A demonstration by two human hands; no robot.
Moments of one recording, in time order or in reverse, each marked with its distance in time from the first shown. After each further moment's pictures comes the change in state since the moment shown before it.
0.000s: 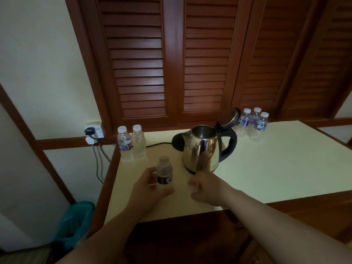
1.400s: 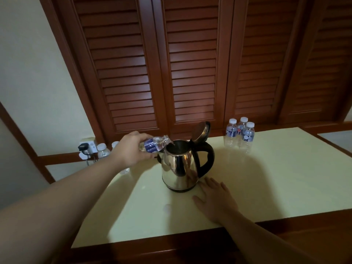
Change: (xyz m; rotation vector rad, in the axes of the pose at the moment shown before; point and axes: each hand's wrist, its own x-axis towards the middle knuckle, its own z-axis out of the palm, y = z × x) left_hand 0.115 0.153 -0.025 0.654 0.014 0.371; right_hand -0.016 0.115 0.005 -0.093 0.214 0.171
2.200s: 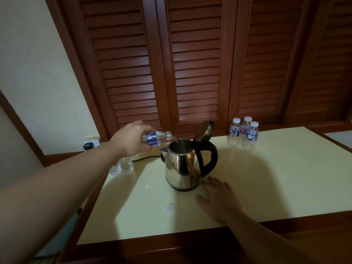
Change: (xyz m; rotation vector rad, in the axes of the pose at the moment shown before) left_hand 0.017 0.011 -0.036 0.218 -0.080 0.064; right_hand 0.004 0.003 0.007 0.018 0.022 0.016
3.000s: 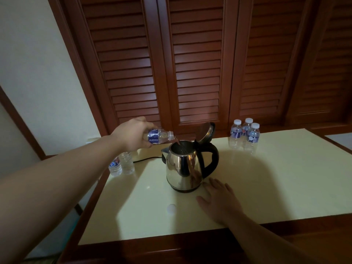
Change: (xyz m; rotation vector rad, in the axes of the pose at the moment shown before) left_hand 0.004 0.009 -0.024 0.097 -0.062 0.052; right_hand -0.001 0.000 0.001 -0.004 0.020 -0.008
